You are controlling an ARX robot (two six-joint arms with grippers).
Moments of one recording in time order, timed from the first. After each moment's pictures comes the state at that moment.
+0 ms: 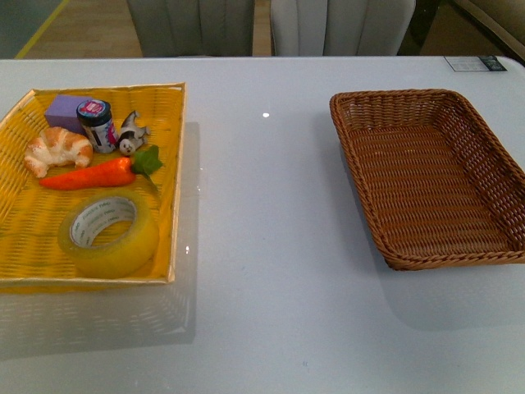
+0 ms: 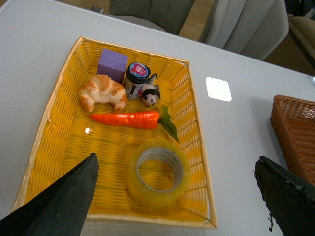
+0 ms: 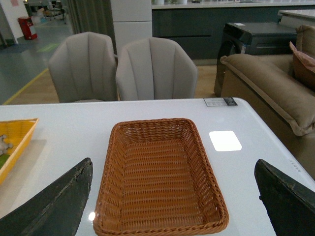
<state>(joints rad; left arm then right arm) 0.11 1.18 0.28 0.50 0.20 -0.21 0.00 0.01 0.02 0.00 0.00 0.00</state>
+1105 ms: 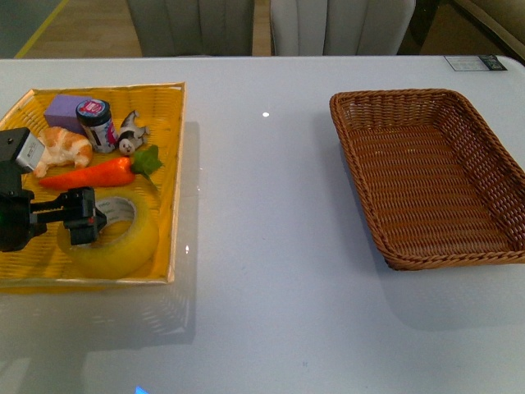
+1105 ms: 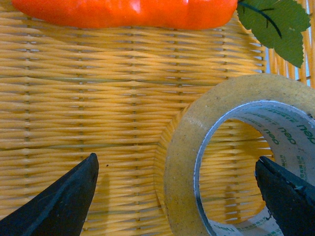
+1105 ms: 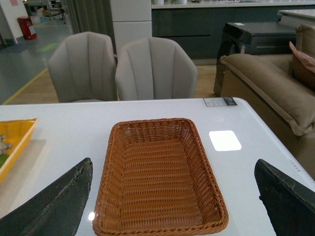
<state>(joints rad) 0.07 2.25 0.79 0.56 0.21 -0.08 0.00 0.01 0.02 0.00 0.00 0.00</state>
